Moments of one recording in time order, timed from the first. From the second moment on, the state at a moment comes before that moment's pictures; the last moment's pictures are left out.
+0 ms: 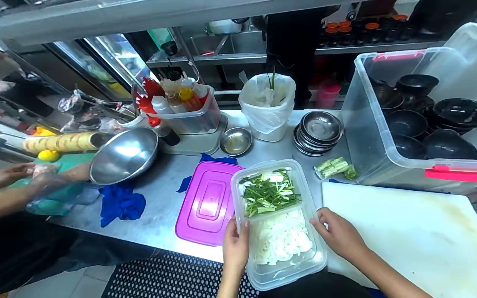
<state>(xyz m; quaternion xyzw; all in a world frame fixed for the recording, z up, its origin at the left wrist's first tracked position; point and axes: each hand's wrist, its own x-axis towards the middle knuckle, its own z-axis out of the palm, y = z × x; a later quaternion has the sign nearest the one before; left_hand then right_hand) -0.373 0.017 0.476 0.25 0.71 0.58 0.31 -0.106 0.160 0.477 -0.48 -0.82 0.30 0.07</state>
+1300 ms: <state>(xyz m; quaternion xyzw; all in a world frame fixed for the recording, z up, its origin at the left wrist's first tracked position) -0.355 0.031 0.462 0.34 0.65 0.62 0.29 -0.185 0.146 0.493 -0.51 -0.21 0.80 0.24</state>
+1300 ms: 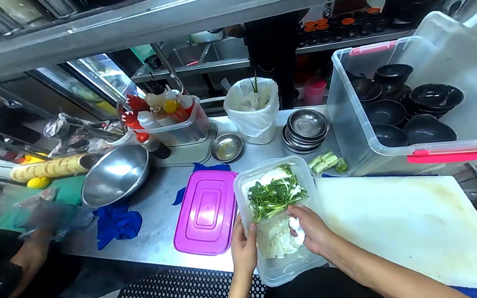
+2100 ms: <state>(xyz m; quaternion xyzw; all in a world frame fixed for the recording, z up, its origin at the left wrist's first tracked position) -0.402 0.010 0.446 0.20 0.77 0.51 0.33 0.059 0.129 0.512 -0.58 -0.26 0.66 0.41</state>
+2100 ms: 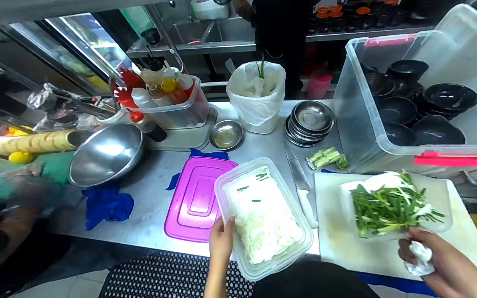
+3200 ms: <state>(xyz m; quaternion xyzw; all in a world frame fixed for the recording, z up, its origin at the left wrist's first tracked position) -0.411 0.047 0.460 0.37 0.83 0.26 0.33 0.185 0.213 0.463 -0.69 -0.10 0.56 0.44</state>
